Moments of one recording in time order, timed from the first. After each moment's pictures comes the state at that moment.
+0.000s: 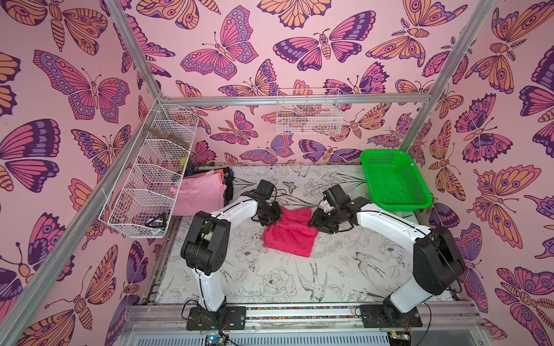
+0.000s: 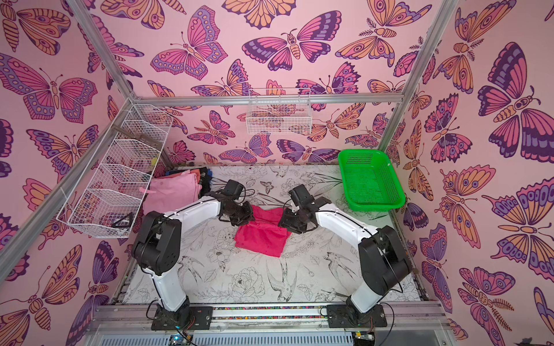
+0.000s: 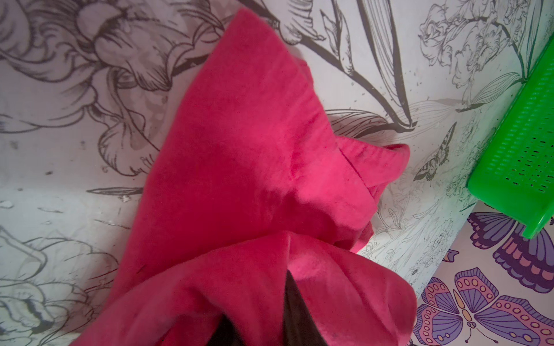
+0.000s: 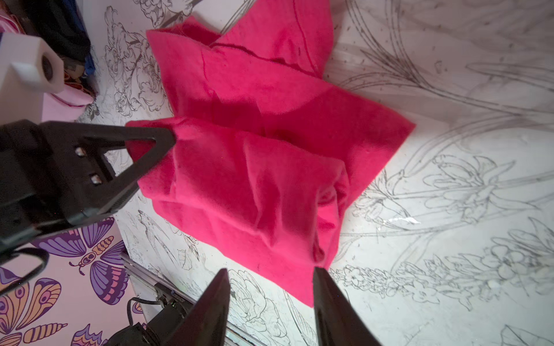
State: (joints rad) left arm -0.42 1.87 1.29 -0.58 0.35 -0.85; right arm 0.62 1.60 1.14 -0.63 -0.35 0.81
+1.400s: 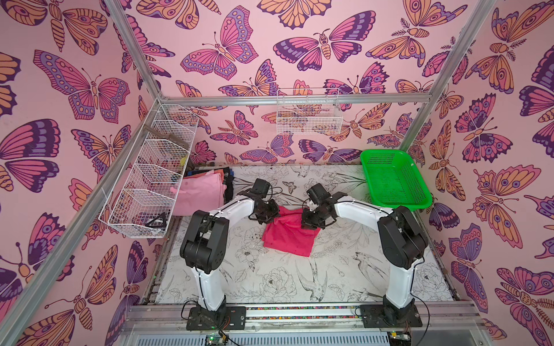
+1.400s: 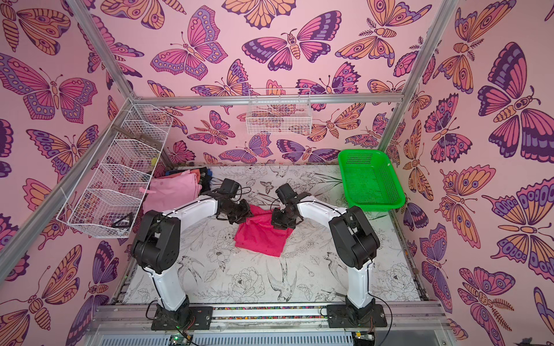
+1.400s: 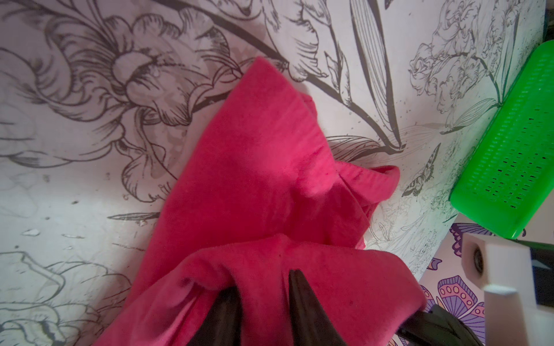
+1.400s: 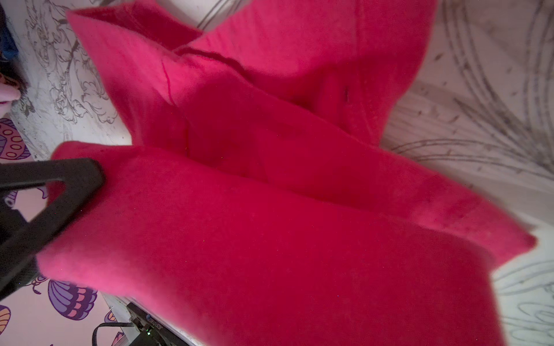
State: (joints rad) left arm -0.37 1.87 1.28 -0.54 0.37 -0.85; right arm 0.65 1.95 1.37 -0.63 -0.35 0.75
